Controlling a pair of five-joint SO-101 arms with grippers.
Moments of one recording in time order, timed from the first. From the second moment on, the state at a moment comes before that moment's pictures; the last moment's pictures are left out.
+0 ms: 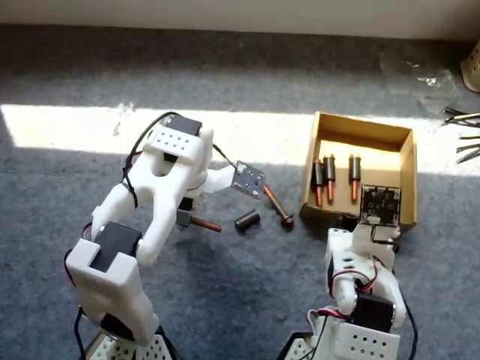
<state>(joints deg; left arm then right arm) 12.1 15.4 5.8 91.4 -78.6 9.5 -95.3 82.7 60.0 9.7</state>
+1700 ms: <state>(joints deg) 11.6 -7.1 7.4 92.9 34.0 9.5 -95.3 86.3 56.3 9.7</state>
